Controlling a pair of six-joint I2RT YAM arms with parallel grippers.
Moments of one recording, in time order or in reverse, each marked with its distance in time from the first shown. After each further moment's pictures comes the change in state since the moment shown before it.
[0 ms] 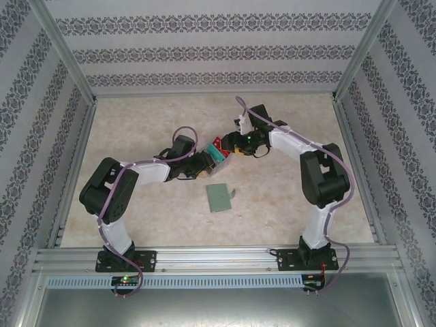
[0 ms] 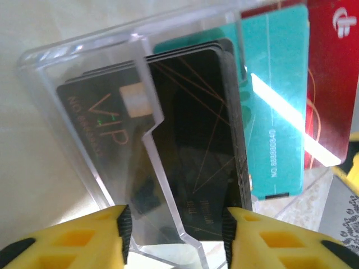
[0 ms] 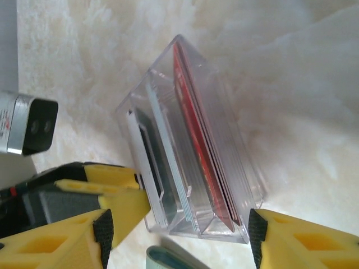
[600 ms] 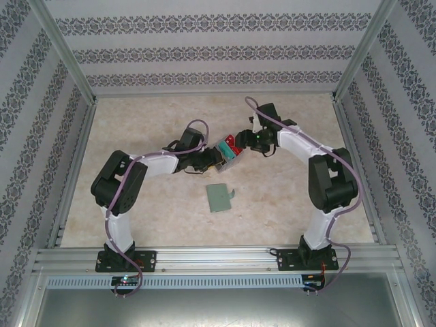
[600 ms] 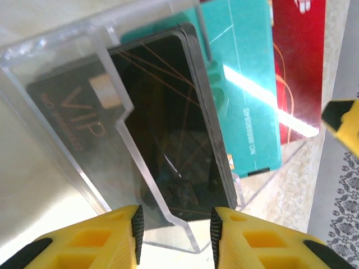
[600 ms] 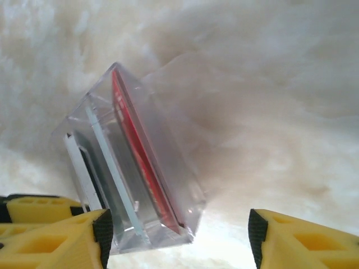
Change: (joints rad) left arm -0.022 0.109 0.165 -0.057 0.113 0.129; right arm -0.050 -0.068 -0.002 -0.082 0.311 -0.016
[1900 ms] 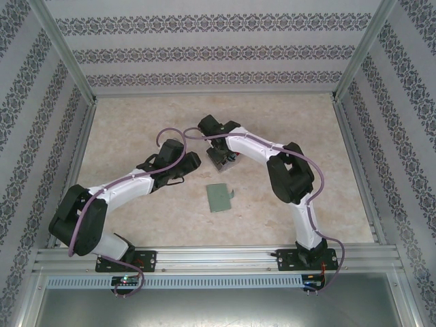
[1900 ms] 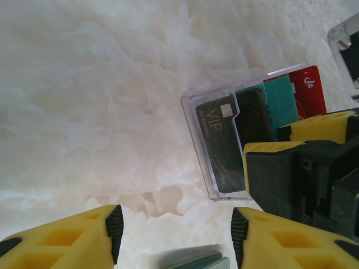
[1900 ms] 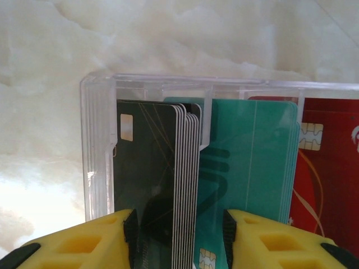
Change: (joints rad) left arm -0.005 -0.445 -0.298 -0.106 -0.422 -0.021; right arm 0.386 0.330 0.408 -0.318 0.575 -0.366
